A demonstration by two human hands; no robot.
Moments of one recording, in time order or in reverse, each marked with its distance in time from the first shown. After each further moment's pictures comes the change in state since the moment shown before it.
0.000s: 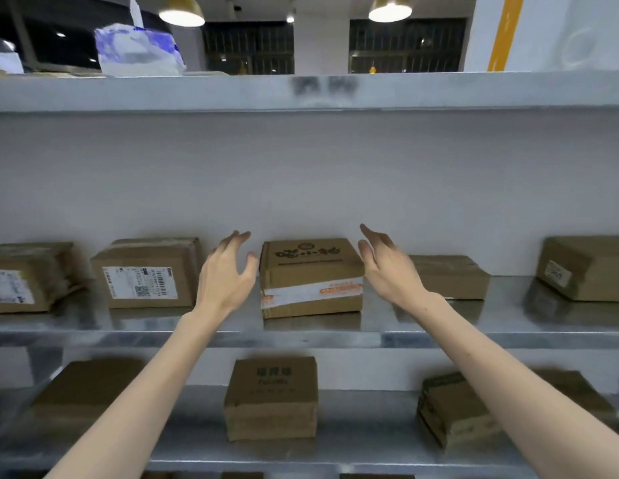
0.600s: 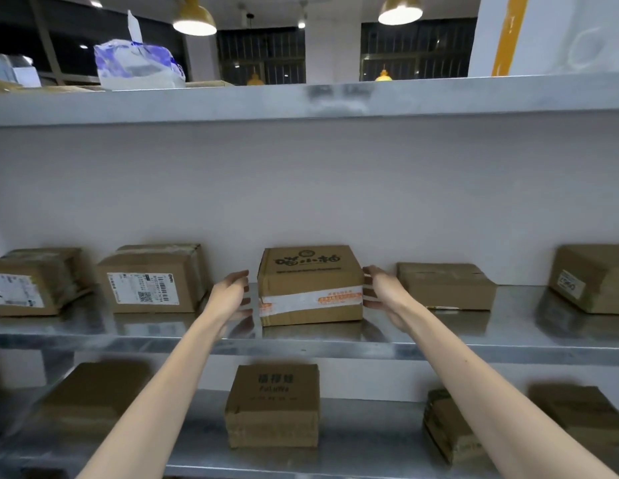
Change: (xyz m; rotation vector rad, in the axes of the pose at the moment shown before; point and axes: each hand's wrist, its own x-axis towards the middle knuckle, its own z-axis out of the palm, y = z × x) left_hand -0.003 -0.006 0.023 -0.596 -0.186 -0.697; right_hand 0.005 0.020 0.026 0.905 -0.282 0.660
